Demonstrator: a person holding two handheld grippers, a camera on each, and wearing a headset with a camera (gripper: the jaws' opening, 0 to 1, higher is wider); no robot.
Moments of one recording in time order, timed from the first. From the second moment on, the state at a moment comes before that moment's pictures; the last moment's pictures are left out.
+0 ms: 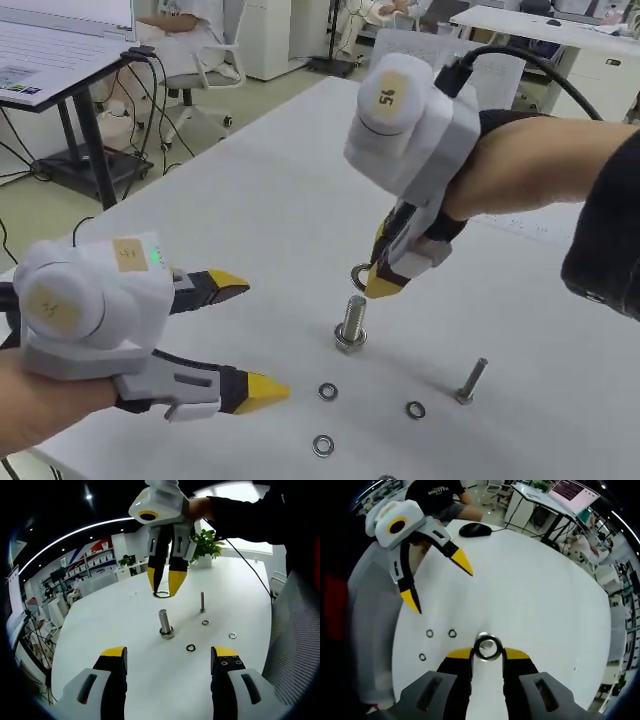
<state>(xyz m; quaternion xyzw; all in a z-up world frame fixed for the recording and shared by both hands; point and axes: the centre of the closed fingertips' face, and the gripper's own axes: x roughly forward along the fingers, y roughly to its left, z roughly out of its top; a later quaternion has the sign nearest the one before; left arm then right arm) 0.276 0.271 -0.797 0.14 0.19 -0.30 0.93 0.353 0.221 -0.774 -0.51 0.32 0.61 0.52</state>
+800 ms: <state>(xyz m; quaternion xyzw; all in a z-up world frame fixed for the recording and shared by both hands) 0.278 0.273 -0.798 0.14 0.19 -0.29 0.93 0.358 0.226 -0.807 -0.52 0.35 0.61 0.48</state>
